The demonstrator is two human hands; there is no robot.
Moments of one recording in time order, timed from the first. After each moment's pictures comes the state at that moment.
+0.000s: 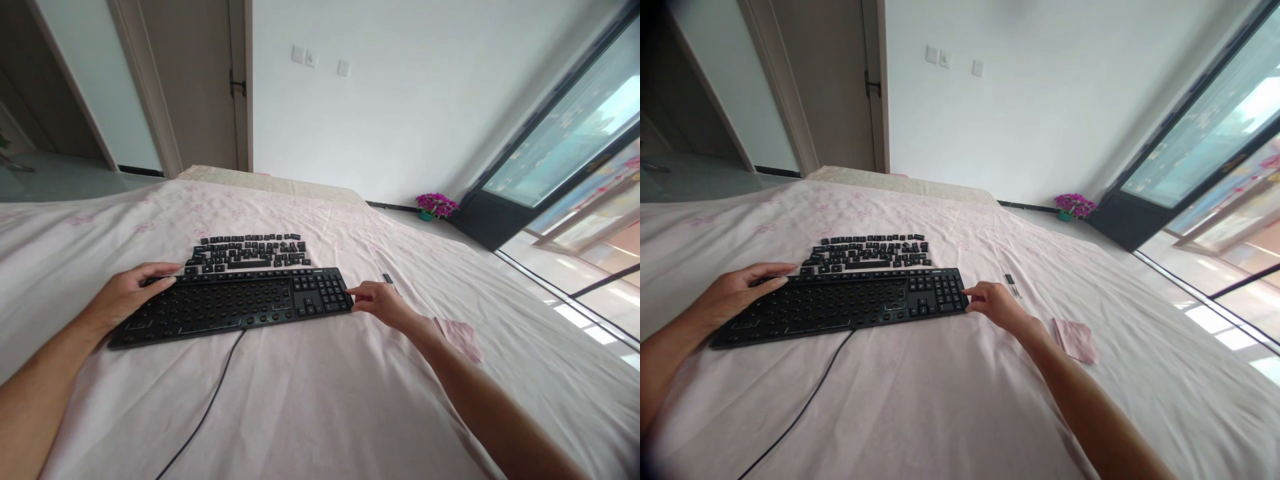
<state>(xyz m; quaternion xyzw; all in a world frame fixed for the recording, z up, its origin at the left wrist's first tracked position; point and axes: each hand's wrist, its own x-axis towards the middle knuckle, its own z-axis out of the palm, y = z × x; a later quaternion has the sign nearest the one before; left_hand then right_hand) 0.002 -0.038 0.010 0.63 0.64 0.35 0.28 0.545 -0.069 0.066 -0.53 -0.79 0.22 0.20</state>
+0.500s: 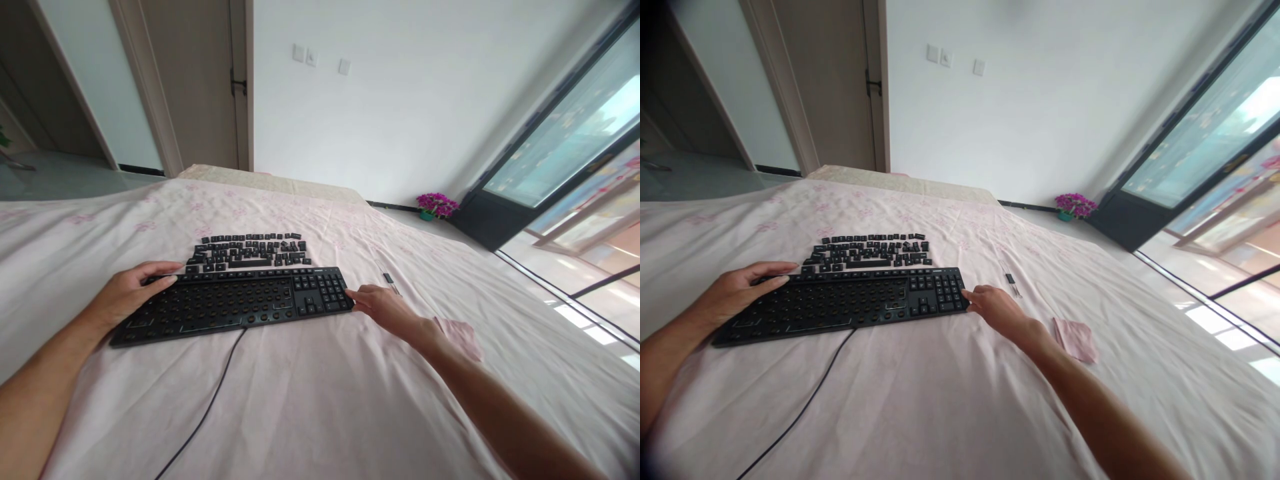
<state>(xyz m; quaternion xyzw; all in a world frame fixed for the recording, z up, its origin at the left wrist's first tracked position) 0.001 -0.035 0.004 0.63 0.63 0.37 0.26 0.531 -0.086 0.086 -0.49 -0.87 0.04 0.00</state>
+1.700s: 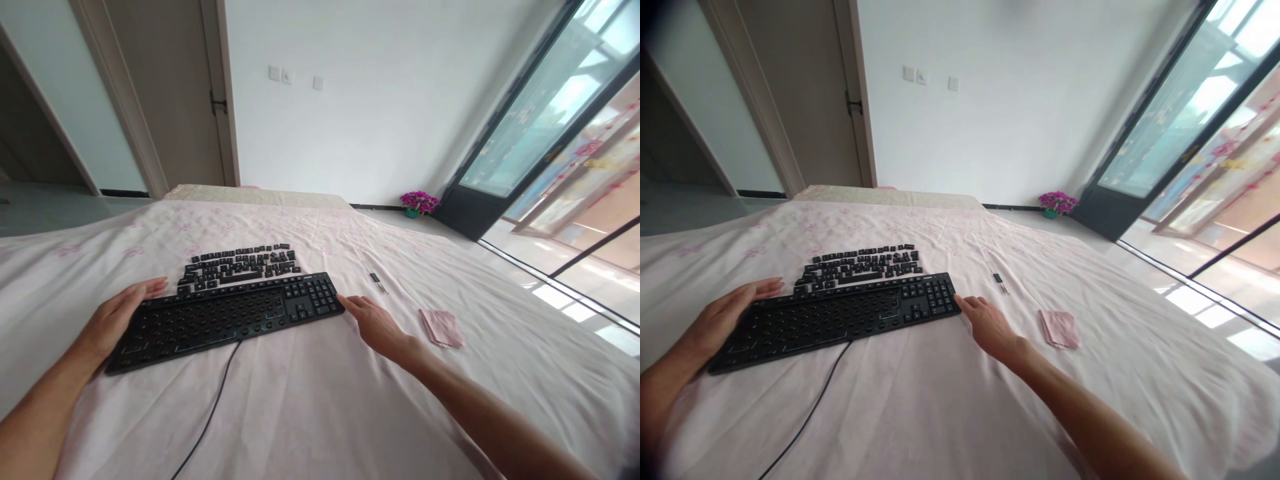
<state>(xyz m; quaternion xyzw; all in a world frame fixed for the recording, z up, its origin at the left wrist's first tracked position) 0.006 -0.044 0.008 0.58 0.57 0.48 0.33 0.529 -0.124 0.060 -0.56 -0.83 0.03 0.04</state>
